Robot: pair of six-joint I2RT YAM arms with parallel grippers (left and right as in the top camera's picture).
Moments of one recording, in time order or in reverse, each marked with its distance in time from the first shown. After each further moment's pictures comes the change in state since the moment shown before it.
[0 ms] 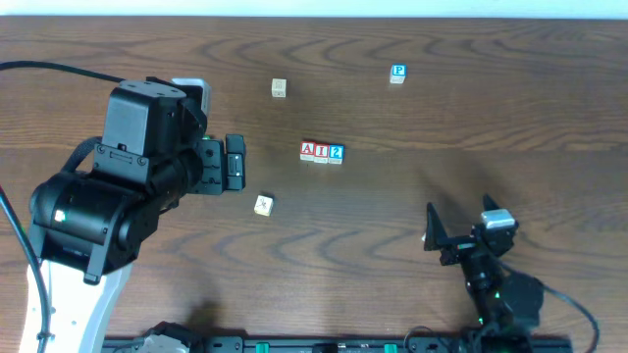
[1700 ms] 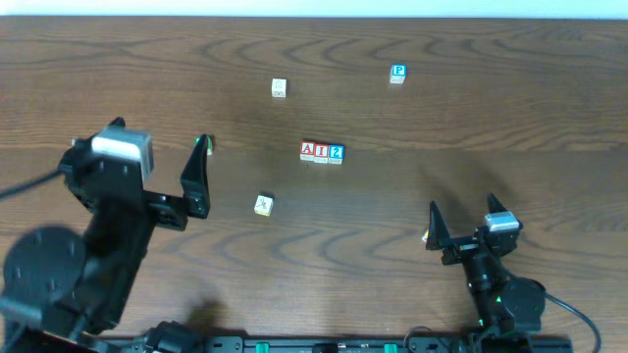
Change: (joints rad) left arm -0.010 -0.536 -0.451 0.732 -0.108 0.276; right arm 0.001 -0.024 0.000 -0.003 0.014 0.000
